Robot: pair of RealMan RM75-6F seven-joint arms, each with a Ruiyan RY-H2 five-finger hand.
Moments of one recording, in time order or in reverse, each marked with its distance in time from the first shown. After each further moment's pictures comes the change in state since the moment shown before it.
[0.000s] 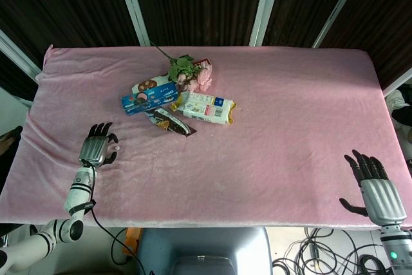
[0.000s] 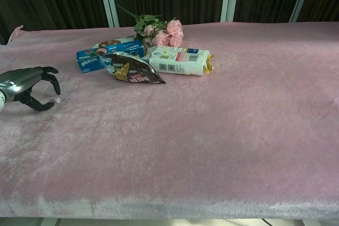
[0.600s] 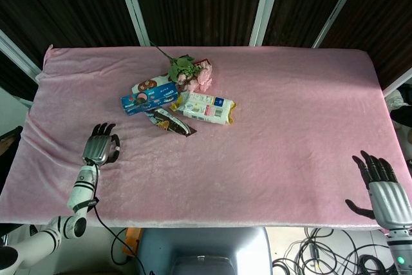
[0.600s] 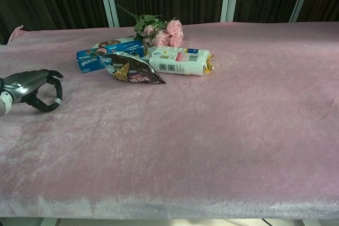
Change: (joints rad) left arm -0.025 -0.056 0.005 0.109 0.023 -0.035 -0.064; right arm -0.028 0.018 -0.004 -0.005 -0.006 0.039 0.009
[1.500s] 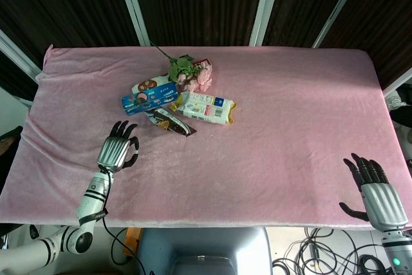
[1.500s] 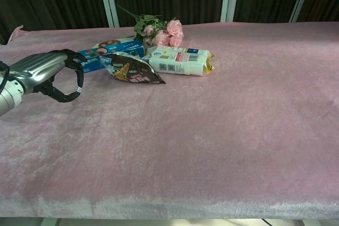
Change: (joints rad) left arm 0.028 0.112 0.006 -0.430 0.069 0.210 0.226; right arm 0.008 0.000 -0.017 -0.007 -0.048 -0.015 0.010
